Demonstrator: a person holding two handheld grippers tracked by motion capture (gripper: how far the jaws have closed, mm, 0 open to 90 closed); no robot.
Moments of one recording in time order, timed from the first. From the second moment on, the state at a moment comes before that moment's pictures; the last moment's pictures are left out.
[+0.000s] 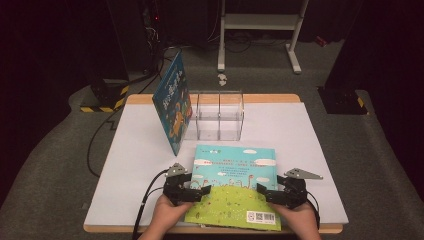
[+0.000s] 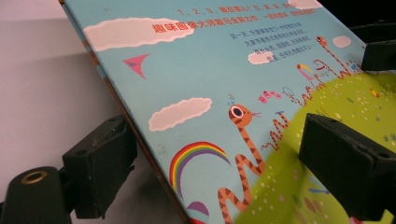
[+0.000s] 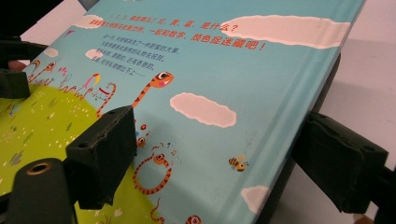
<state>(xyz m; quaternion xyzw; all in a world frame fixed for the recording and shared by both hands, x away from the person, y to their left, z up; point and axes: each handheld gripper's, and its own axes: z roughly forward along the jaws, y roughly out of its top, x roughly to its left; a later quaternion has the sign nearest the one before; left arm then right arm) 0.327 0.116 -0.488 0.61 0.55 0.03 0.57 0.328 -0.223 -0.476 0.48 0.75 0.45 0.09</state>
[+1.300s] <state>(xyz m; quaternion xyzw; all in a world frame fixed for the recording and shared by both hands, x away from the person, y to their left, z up) 0.351 0.130 -0.450 0.54 0.55 0.09 0.63 0.354 -0.211 -0.428 0.46 0.72 0.48 0.18</state>
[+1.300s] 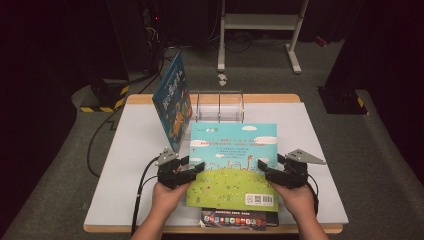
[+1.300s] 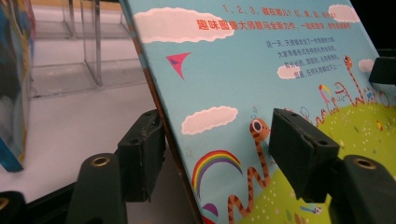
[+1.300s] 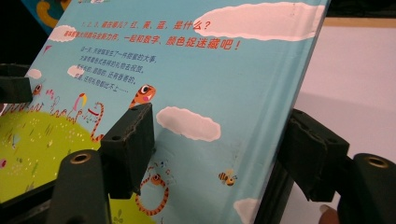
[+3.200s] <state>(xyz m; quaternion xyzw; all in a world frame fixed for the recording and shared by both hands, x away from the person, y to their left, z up) 0.368 0.133 -0.388 0.50 0.45 0.22 0.71 0.361 -0.207 -0.366 0.41 0.67 0.54 0.29</state>
